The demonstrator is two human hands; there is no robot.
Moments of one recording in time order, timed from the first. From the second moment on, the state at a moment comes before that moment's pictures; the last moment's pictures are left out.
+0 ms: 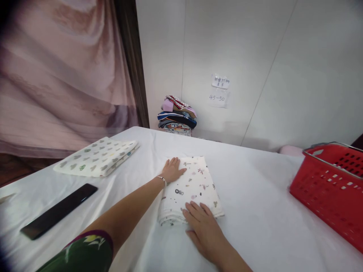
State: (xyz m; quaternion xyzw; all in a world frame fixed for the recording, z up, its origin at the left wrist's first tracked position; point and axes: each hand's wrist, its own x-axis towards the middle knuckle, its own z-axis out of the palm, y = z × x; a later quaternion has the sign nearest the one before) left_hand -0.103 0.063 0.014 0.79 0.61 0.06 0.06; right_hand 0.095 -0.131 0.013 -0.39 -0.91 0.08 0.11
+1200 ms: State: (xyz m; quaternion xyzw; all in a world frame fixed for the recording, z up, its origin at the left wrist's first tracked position) left_hand -0.127 0.038 0.025 0.61 0.73 0.22 0.22; right_hand 0.135 -0.105 -0.002 -0.67 -0.62 0.26 0.33
